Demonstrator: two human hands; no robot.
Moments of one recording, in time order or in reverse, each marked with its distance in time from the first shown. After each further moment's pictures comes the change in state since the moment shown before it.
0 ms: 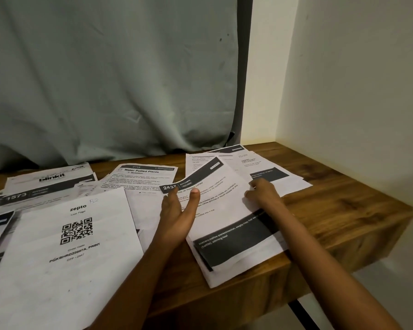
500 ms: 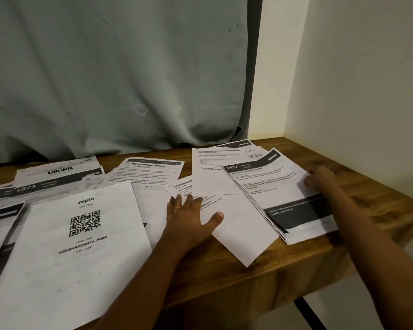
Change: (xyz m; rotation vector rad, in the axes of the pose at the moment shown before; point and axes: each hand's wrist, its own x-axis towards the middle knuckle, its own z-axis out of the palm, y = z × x) left_hand 0.009 -0.025 0.009 0.809 -0.172 0.131; right_hand 0.083 0.096 -0.070 -0.224 0.155 0.207
